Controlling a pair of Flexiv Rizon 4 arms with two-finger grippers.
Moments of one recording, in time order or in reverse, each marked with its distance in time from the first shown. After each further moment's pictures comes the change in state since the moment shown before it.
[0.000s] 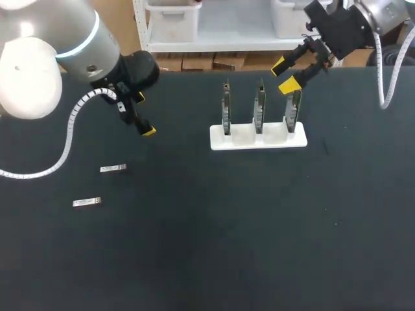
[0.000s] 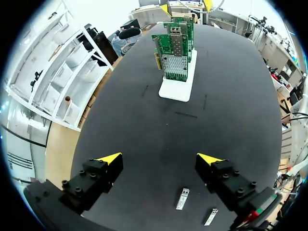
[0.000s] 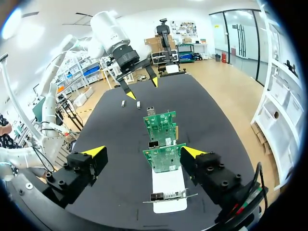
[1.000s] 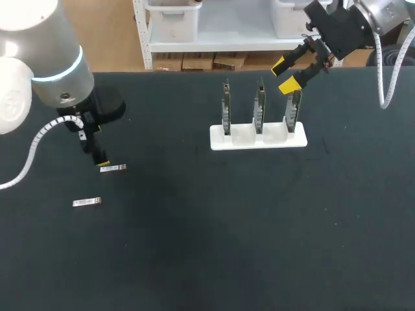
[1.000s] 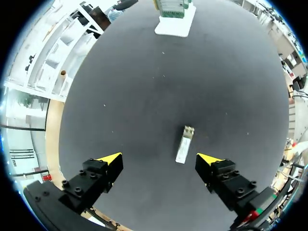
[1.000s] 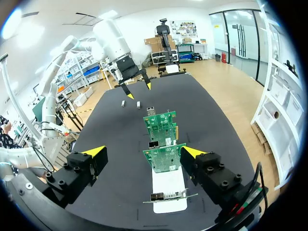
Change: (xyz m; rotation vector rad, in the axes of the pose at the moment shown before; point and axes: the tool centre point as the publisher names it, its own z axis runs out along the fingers) left arm 0.126 -0.015 0.009 0.028 0.272 -0.003; right arm 0.000 0.000 0.000 0.000 0.000 0.000
